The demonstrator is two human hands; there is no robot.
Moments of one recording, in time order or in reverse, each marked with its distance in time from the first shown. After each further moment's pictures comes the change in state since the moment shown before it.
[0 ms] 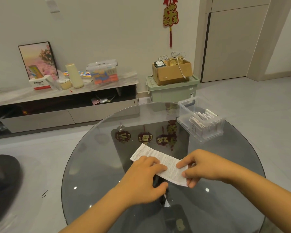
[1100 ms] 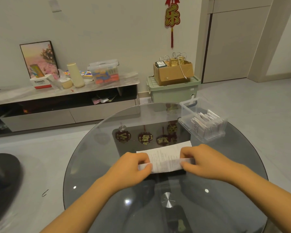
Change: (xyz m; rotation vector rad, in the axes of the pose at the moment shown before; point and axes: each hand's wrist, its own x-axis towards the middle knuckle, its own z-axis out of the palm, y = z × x) left_hand 0.002 -0.024 -0.032 -0.233 0.023 -0.171; right_hand 0.007 0.003 -0.004 -0.583 0.299 -0.334
